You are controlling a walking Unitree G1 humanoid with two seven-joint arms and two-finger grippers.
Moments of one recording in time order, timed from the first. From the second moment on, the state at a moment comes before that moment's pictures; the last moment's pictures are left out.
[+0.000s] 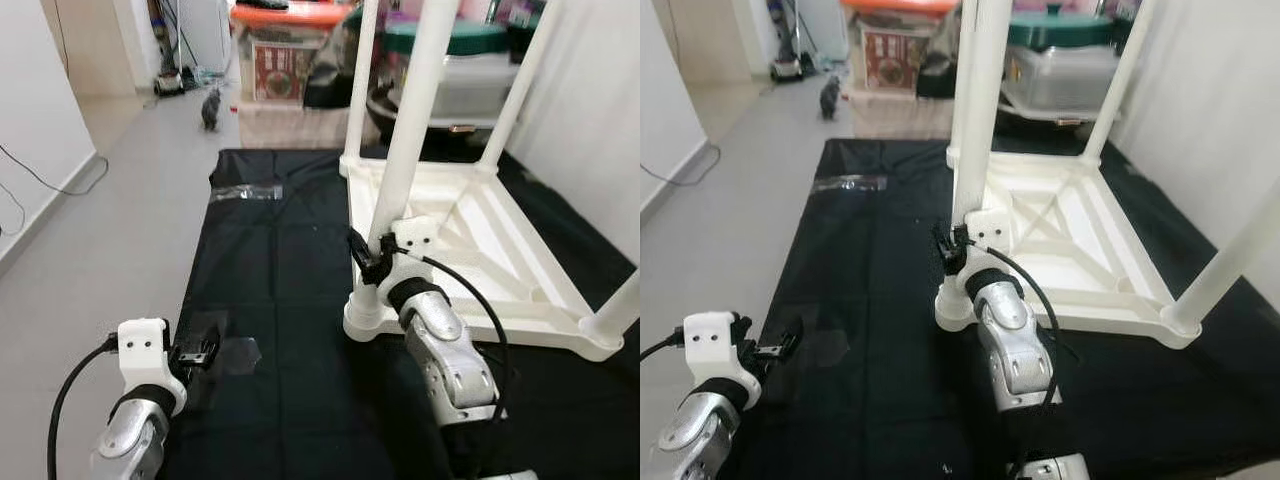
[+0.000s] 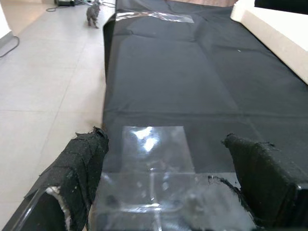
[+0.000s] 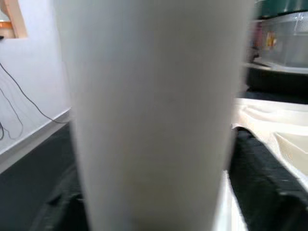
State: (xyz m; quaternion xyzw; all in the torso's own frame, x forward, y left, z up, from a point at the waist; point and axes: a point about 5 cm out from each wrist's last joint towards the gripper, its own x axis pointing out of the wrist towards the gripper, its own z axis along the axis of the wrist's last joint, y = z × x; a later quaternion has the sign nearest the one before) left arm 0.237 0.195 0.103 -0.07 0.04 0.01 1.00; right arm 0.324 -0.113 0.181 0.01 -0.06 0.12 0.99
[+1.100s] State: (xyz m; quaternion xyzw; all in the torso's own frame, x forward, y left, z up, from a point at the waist) left arm 0.245 0.184 0.105 -0.06 0.04 -0.01 1.00; right arm 0.363 -0.120 0.218 -0.04 -0.02 0.50 0.86
